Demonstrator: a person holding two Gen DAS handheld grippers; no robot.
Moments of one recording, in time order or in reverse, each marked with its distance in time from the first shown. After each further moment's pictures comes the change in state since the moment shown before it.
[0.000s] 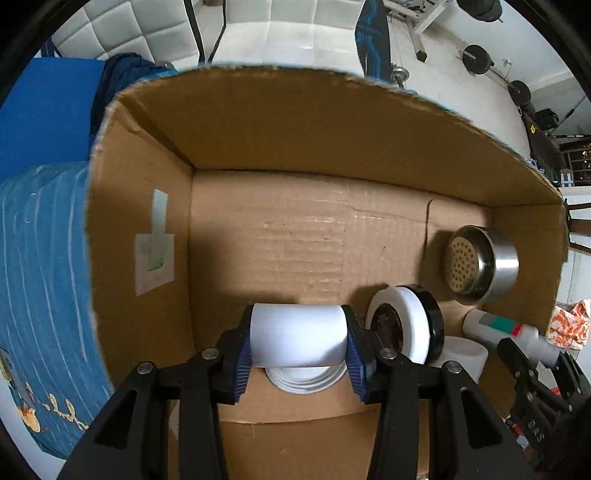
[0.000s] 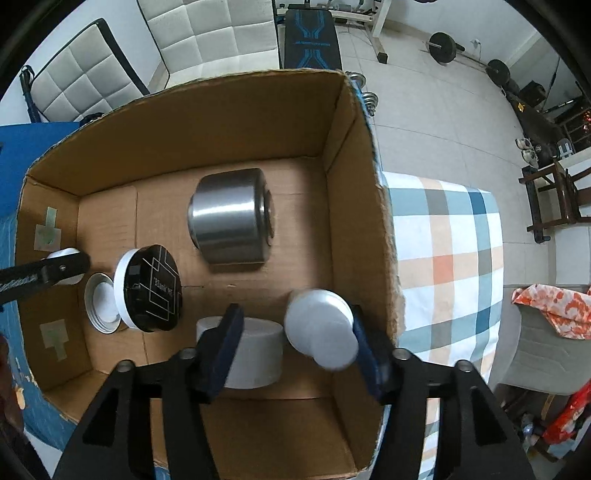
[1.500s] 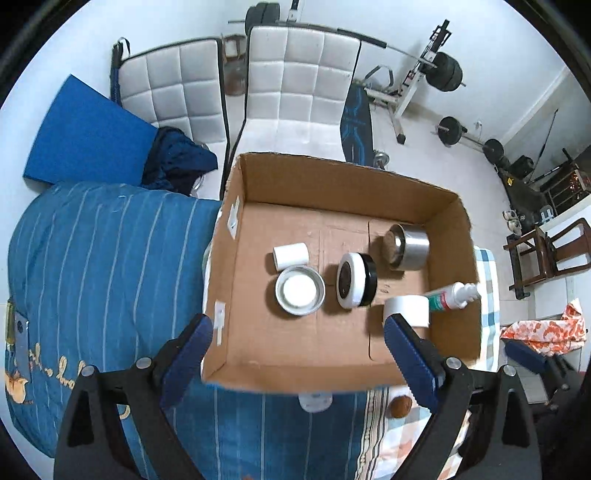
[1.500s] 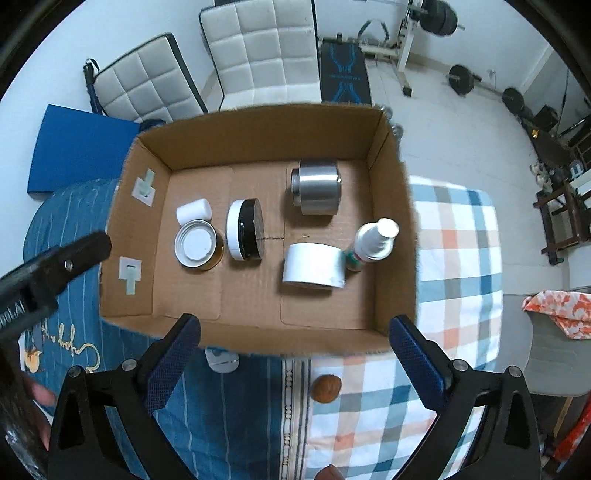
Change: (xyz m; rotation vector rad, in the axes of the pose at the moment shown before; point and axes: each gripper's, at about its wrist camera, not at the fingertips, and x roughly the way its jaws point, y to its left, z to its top) left arm -0.130 -0.010 -0.149 0.000 -0.441 0.021; right arm -0.104 0.038 -0.101 -0.070 -0.154 0.102
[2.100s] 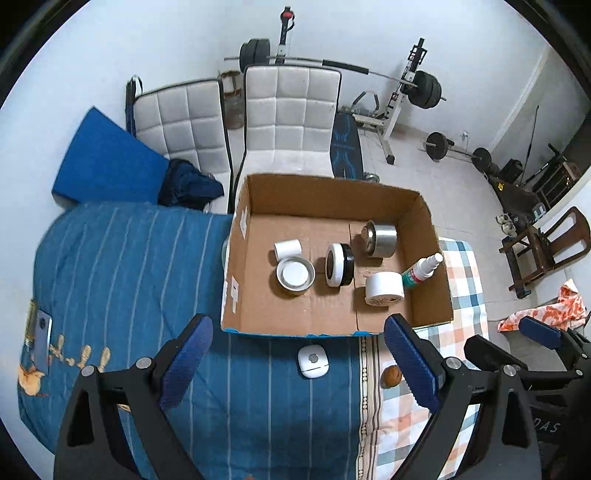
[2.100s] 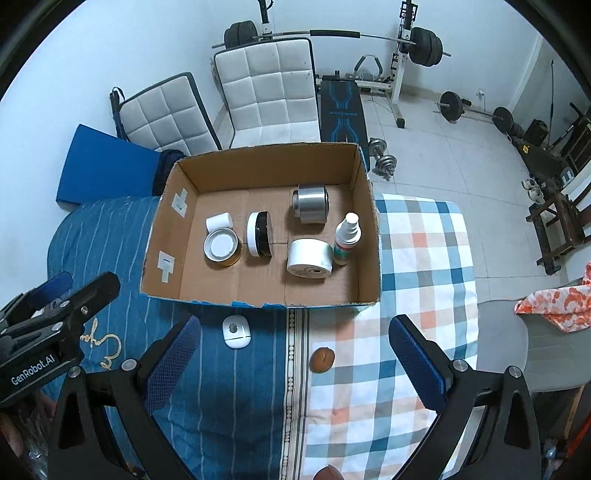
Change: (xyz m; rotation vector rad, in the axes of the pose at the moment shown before) left arm -0.084 -0.015 -0.055 0.057 -0.134 0.014; right arm -0.093 -0.008 -0.056 0.007 -0.146 0.028
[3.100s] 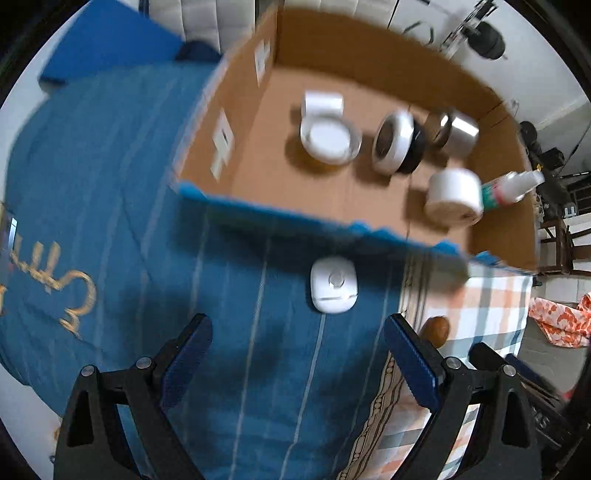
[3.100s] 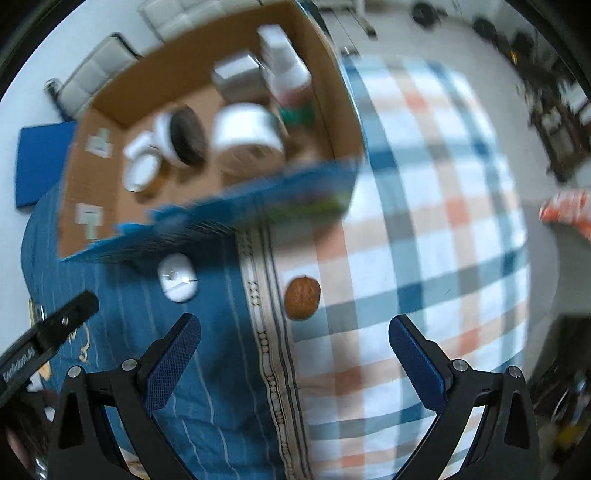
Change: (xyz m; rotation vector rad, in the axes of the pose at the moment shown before) left arm 0.158 0.013 -0.080 -0.196 0.311 0.036; right arm 0.155 -0.067 -0.075 0.234 0.299 0.027
